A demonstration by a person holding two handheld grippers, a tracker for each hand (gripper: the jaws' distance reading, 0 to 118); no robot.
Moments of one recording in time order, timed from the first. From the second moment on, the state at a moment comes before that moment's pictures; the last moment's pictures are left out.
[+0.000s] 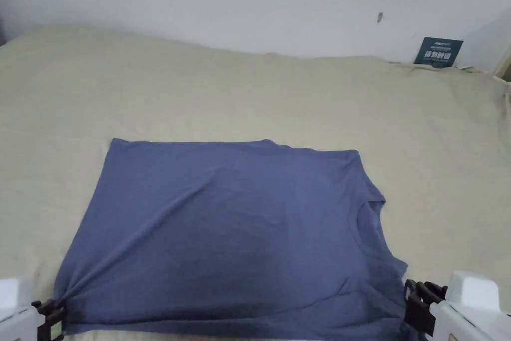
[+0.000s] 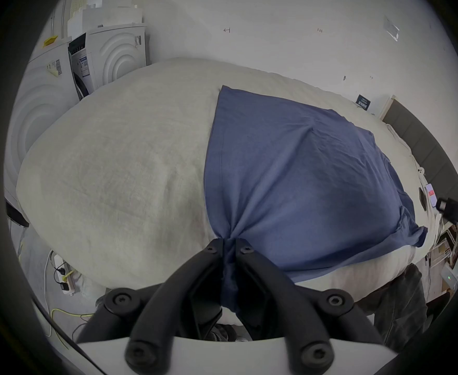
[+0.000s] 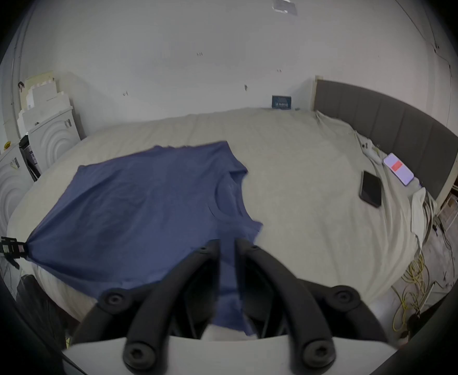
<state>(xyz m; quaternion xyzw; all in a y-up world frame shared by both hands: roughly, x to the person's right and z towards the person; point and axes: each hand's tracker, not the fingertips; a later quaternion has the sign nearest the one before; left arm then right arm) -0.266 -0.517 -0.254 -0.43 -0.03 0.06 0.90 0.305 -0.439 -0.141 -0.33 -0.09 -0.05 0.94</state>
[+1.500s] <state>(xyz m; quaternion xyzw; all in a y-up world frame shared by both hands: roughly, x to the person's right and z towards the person) -0.242 -0.422 -0.278 -0.30 -0.02 0.09 0.95 0.280 -0.422 -0.228 -0.25 -0.06 0.04 0.97</state>
